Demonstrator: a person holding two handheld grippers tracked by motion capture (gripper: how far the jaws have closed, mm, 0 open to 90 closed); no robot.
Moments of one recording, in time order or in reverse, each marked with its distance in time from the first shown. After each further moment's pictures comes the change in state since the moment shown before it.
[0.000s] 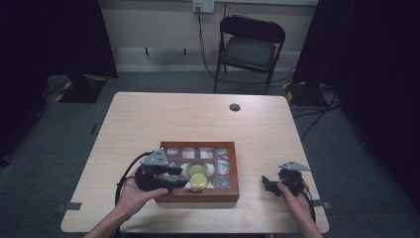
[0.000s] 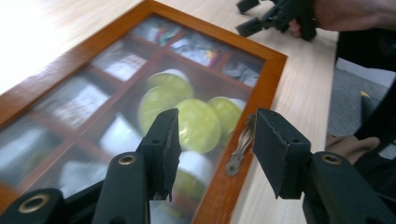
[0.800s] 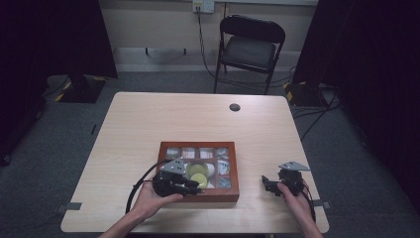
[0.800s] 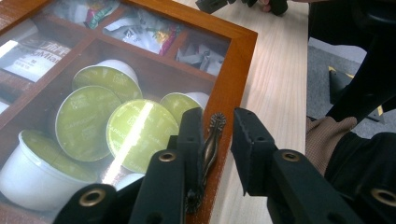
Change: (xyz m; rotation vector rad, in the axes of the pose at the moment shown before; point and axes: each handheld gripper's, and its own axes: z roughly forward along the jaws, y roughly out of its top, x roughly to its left) left arm -0.010 -0.005 0.040 0.055 -0.142 0.055; right arm 0.000 0.000 0.000 0.000 0.001 0.000
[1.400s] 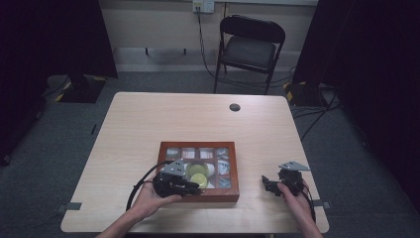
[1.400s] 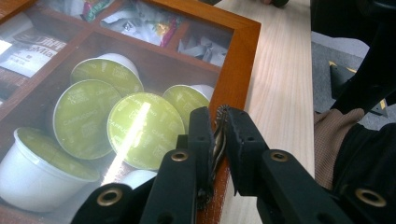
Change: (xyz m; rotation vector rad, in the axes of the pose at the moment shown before) left arm 0.005 -0.006 0.005 0.010 -0.011 0.023; right arm 0.000 0.000 0.000 0.000 0.000 0.000
